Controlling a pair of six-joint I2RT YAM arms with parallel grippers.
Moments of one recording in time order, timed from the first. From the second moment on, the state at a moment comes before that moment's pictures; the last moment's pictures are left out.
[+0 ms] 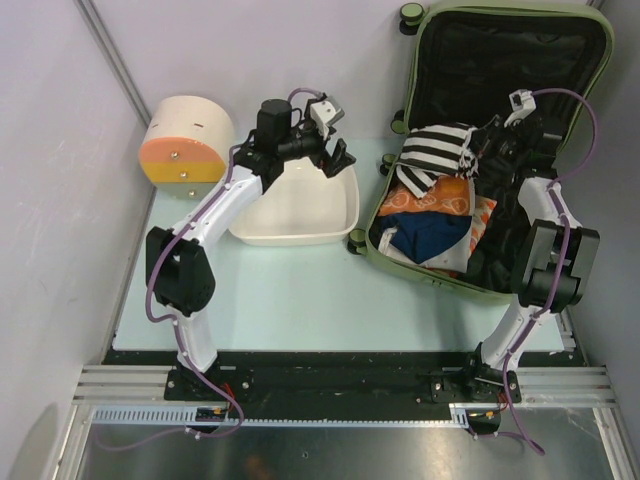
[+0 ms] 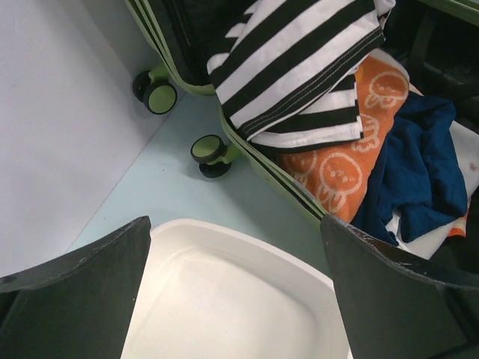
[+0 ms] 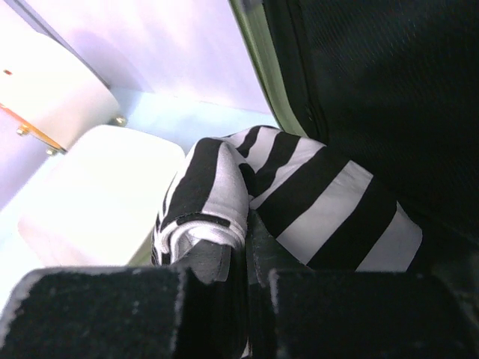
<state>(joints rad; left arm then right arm) -0.45 1.87 1.76 -0.13 0.59 0.28 -0.25 1.87 1.47 0.26 -0.88 0.26</state>
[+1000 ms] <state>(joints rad) -0.58 1.70 1.58 -0.18 0.67 0.71 0.07 1.68 1.46 0.13 -1.27 0.22</state>
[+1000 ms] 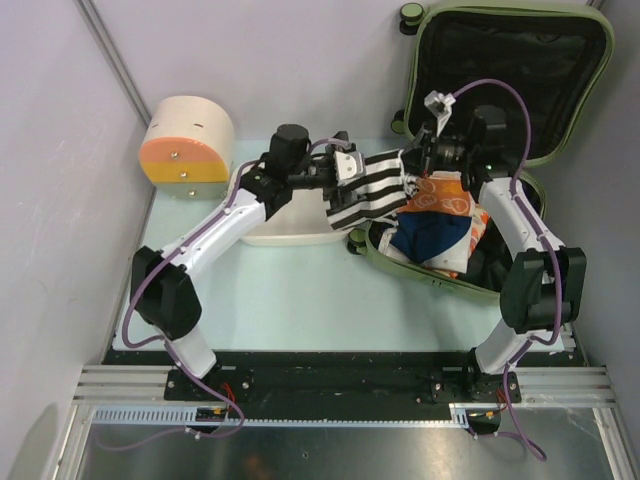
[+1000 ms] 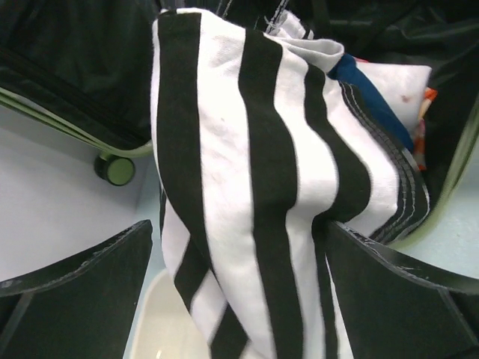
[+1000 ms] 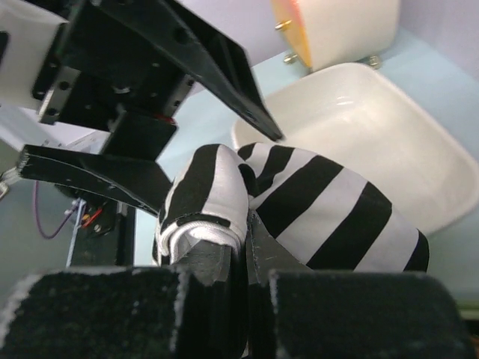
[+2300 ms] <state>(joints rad) -0.39 2.01 1.75 -0.22 0.34 0.79 -0.03 1.66 1.47 -0.21 -1.15 -0.04</state>
